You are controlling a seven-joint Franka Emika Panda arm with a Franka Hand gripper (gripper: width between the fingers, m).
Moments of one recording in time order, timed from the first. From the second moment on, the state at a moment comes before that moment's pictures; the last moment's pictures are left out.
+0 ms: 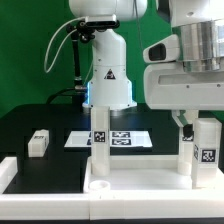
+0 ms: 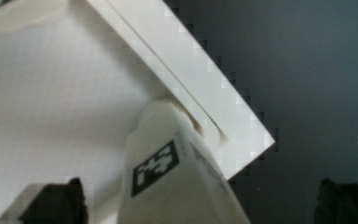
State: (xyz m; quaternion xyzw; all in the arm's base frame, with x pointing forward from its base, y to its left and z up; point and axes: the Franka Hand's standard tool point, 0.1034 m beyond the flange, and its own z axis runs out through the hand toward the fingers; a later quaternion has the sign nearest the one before) arm 0.640 0.115 0.105 -0.98 0.20 -0.01 0.06
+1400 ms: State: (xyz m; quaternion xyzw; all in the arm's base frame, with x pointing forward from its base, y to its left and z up) arm 0.642 0.107 0.103 -0.69 0.72 0.04 0.09
